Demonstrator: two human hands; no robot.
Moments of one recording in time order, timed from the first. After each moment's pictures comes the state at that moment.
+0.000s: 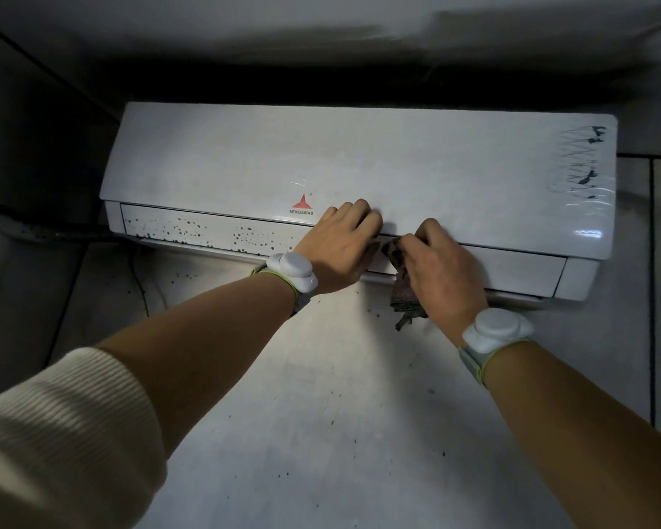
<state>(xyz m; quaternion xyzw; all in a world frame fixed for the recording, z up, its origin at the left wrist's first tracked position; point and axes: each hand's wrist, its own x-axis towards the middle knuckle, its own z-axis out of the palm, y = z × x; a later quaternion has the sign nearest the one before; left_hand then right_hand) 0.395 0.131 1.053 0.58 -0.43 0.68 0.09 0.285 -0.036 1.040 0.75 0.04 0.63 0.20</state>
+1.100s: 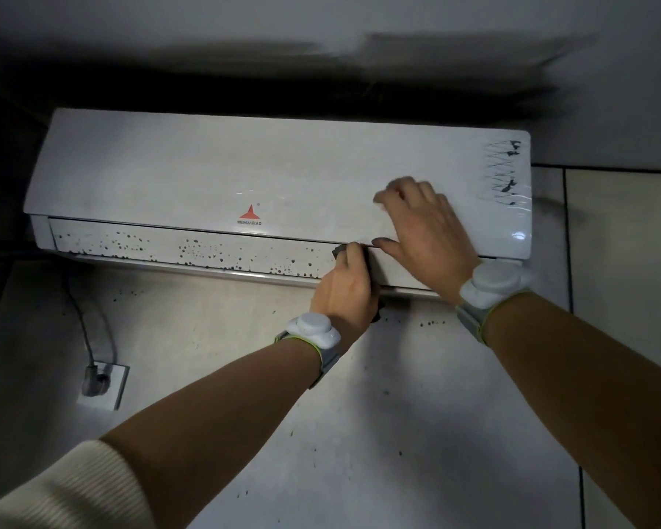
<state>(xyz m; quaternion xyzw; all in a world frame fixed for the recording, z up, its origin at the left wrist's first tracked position) 0.346 0.032 1.007 0.65 -0.38 0.54 0.38 0.227 -0.055 1.091 0.75 0.06 0.60 0.26</state>
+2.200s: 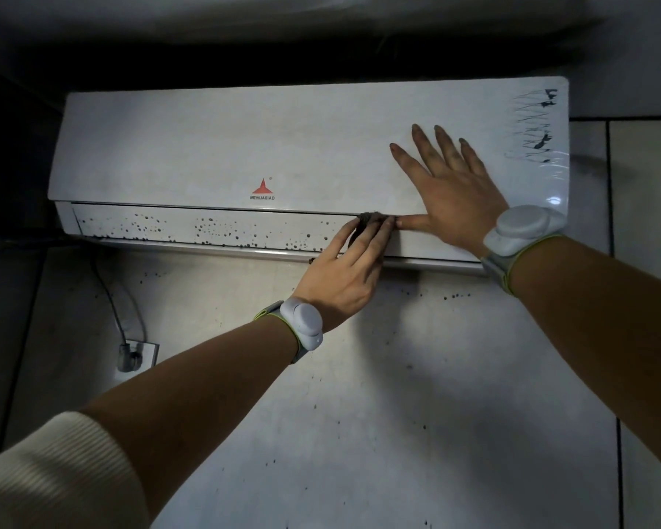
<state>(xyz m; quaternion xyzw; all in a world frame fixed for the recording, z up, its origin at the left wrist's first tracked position) 0.382 0.066 0.991 0.53 -0.37 0.76 -0.04 0.247 -0.088 1.109 0.79 -0.02 0.53 0.30</state>
